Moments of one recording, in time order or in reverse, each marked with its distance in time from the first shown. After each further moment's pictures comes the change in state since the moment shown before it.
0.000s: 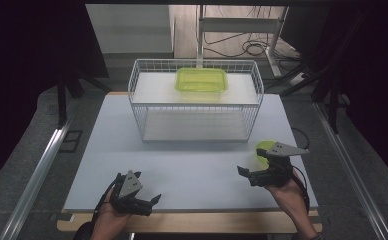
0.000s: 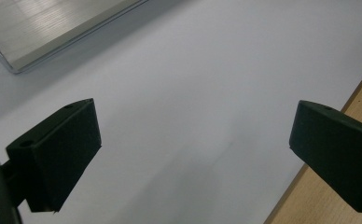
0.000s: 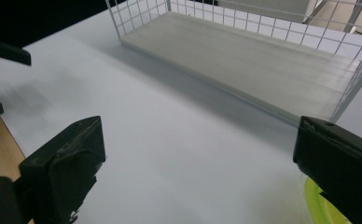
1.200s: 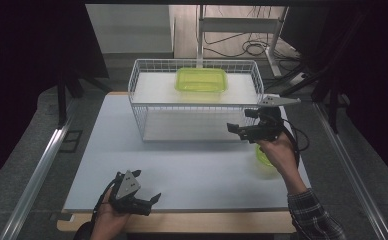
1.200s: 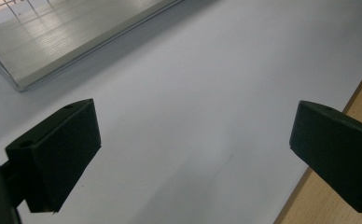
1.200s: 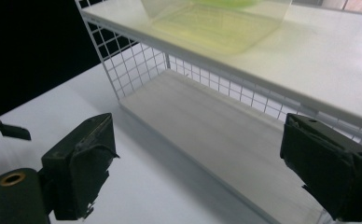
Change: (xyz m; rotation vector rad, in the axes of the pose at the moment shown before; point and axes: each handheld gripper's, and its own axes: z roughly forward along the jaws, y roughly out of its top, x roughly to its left) left arm 0.002 -0.001 -0.002 -0.066 -0.006 0.018; right arm -0.021 0.113 0.025 -0.042 0.035 -0.010
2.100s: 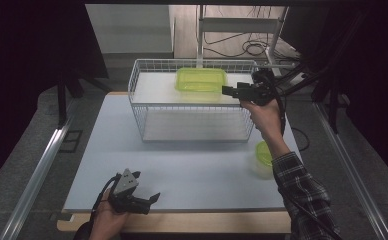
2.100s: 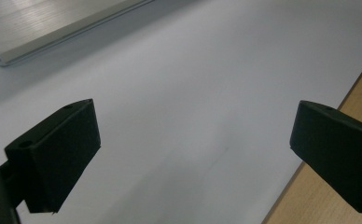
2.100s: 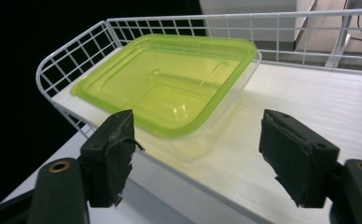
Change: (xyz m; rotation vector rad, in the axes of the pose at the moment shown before) left arm 0.008 -0.003 0.002 0.024 -0.040 -0.087; right arm -0.032 0.071 0.034 -0.036 -0.042 0.225
